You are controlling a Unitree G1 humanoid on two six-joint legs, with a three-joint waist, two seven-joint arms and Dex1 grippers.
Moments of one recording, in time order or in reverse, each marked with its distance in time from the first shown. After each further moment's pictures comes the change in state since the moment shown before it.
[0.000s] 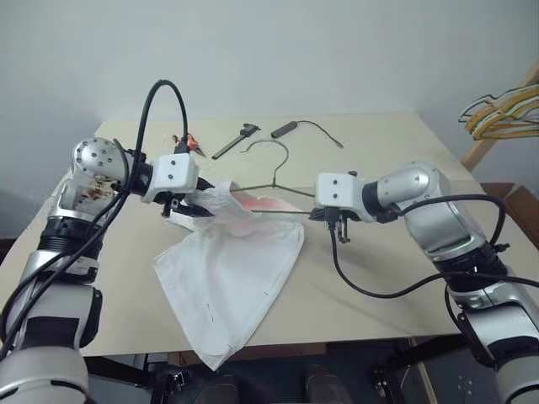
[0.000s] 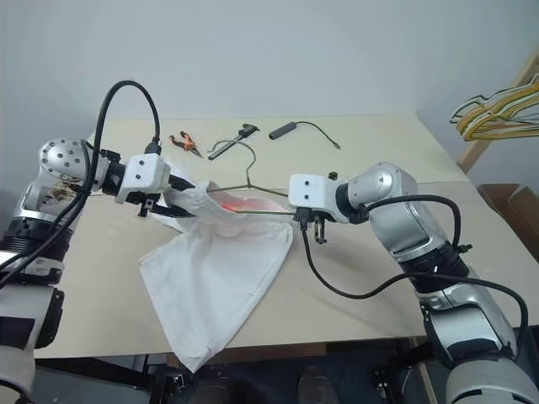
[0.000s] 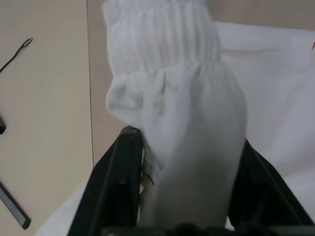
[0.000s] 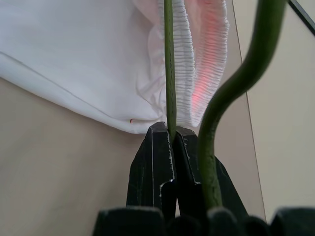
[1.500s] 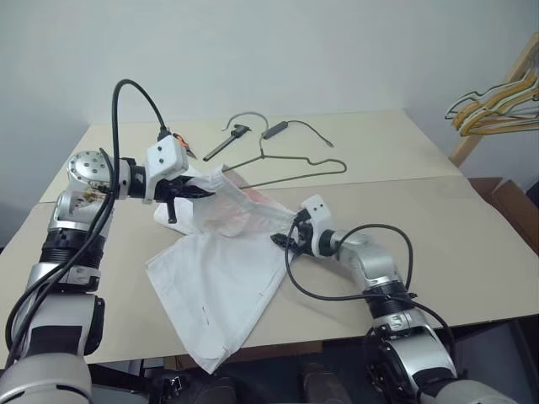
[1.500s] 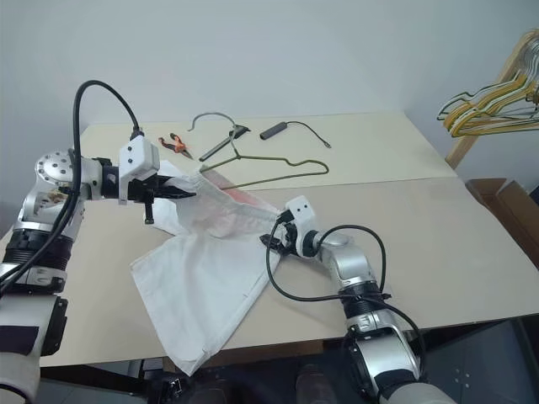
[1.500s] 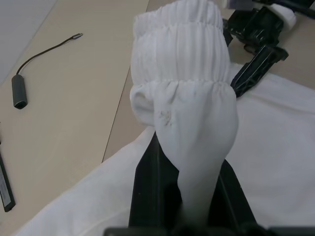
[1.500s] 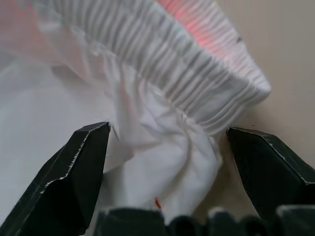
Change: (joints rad) left arm 0.059 -0.028 0.105 -0.029 -0.075 0.263 0.174; right arm 0.206 0.536 -0.310 0.497 0.275 0.018 -0.605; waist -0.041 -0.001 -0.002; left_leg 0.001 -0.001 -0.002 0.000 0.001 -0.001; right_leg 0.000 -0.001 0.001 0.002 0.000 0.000
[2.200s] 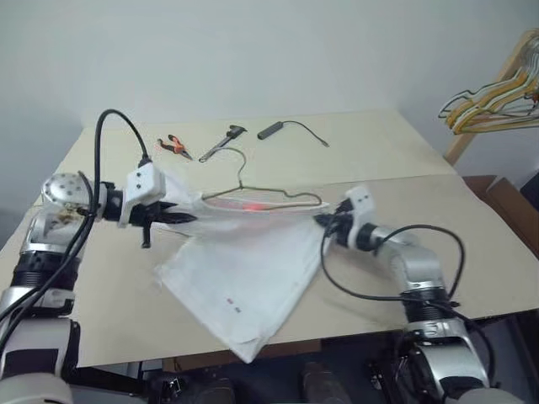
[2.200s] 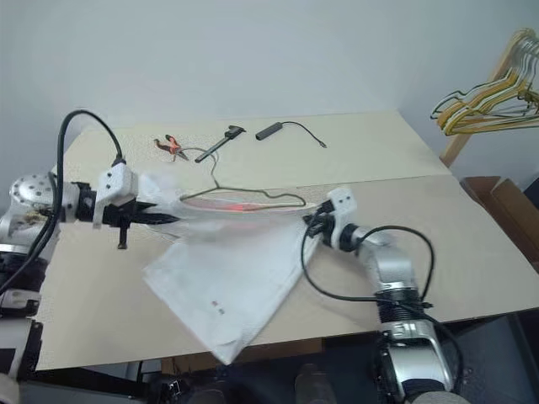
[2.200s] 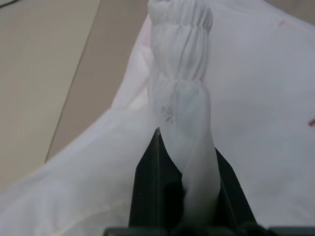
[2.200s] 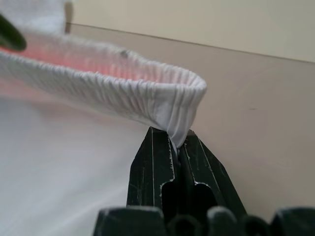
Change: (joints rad) left arm 0.163 0.119 0.027 -0.047 -0.031 -0.018 -0.109; right arm 0.088 -0.204 -0.127 -0.156 0.109 -0.035 0.044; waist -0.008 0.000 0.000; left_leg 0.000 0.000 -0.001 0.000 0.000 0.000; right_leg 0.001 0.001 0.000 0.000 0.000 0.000
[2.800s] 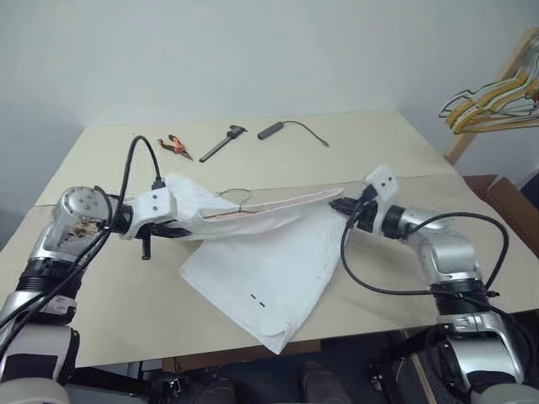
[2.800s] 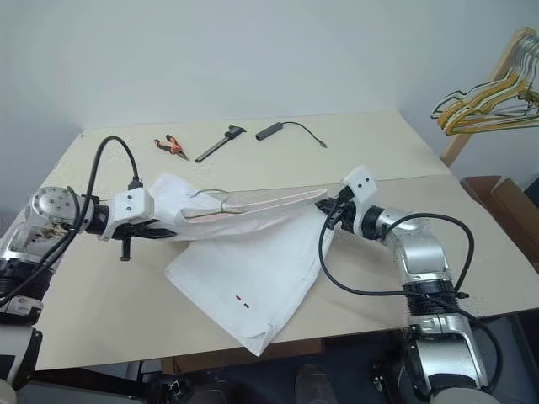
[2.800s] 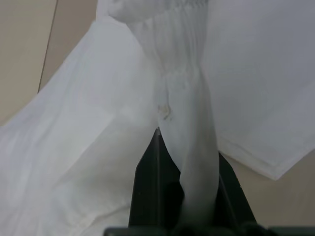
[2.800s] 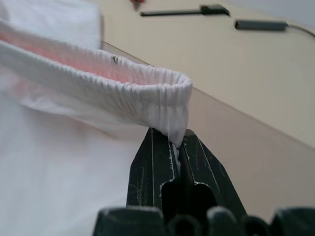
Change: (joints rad) left arm 0.014 -0.007 -0.120 0.041 0.210 -0.068 0.143; right arm -0.016 -0.190 0.060 -0.181 0.031 -0.086 0.198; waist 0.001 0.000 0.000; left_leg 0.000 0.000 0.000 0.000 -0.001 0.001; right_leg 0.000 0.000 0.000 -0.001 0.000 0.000
